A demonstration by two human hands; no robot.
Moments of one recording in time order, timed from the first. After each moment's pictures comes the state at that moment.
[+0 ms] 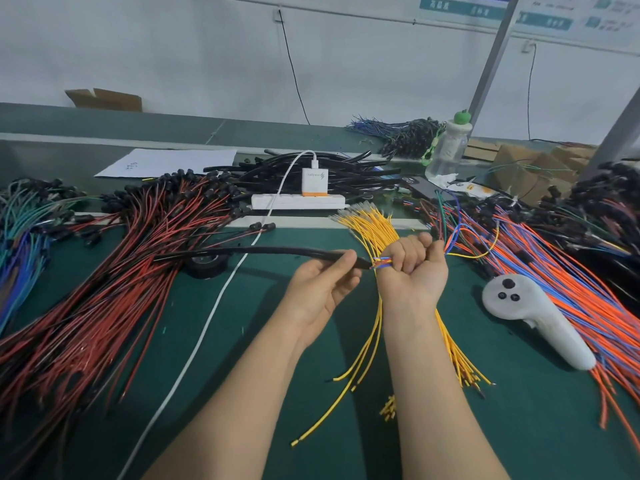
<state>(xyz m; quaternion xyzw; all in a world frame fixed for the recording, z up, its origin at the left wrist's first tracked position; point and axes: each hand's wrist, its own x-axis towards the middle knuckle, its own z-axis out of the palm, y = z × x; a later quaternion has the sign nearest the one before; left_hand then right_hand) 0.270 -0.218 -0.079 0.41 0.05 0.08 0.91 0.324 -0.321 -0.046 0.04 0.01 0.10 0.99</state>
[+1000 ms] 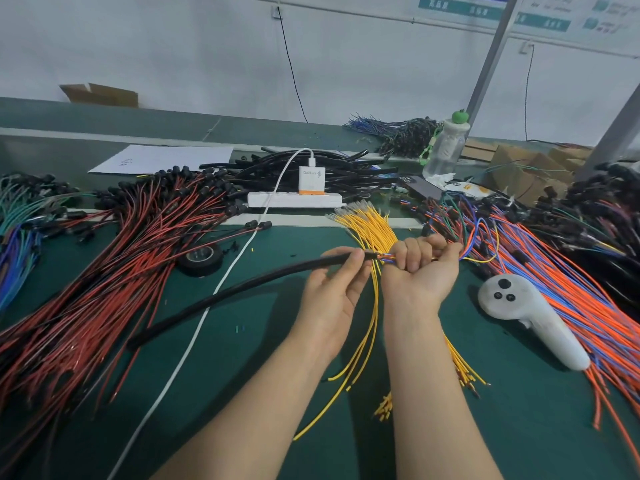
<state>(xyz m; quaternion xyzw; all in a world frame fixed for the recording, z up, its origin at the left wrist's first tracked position) 0.266 -0.250 -0.076 0.31 0.04 0.13 0.94 0.320 -0.324 -0.038 -0.08 0.05 -0.02 1.00</state>
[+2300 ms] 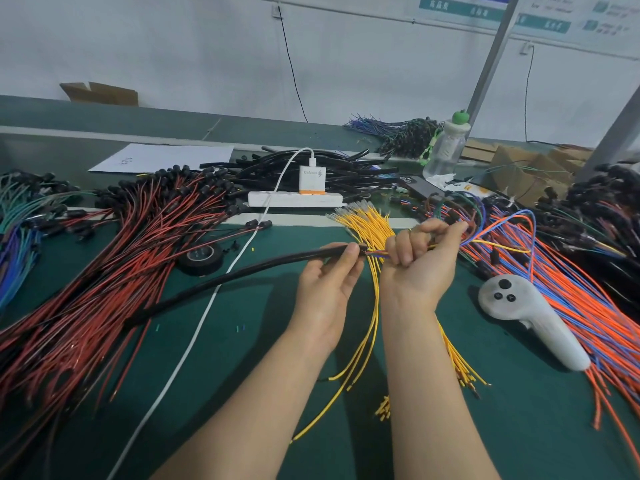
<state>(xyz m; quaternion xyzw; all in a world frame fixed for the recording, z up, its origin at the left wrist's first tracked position) 0.269 -0.245 -0.072 0.32 0.07 0.16 0.93 0.312 -0.314 -0.032 -0.23 -0.04 -0.09 0.97</state>
